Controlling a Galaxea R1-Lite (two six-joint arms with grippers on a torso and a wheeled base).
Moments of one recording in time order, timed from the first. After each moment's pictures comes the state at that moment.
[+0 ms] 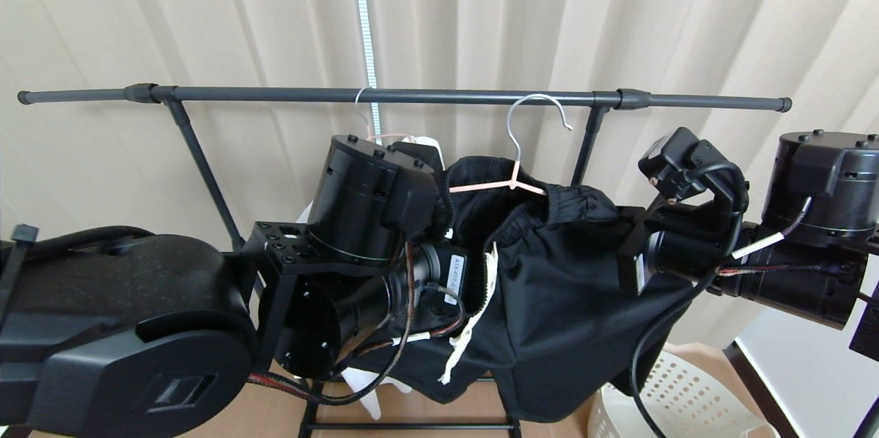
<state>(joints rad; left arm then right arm) -0.87 1.75 -1.08 -0.19 0.40 -0.20 0.47 1.57 -0.72 -0.61 0.20 -0.28</state>
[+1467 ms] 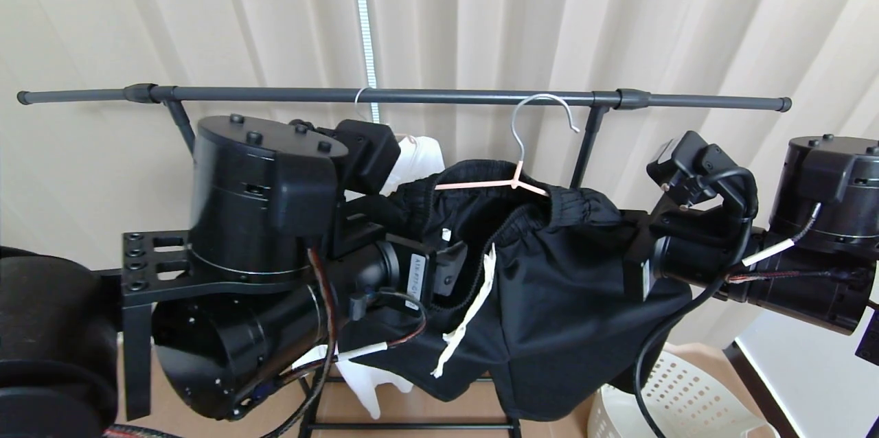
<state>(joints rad) -0.88 1.58 -0.95 -0.25 0.40 -0.13 0.46 1.56 -0.70 -0.63 0.25 -0.28</state>
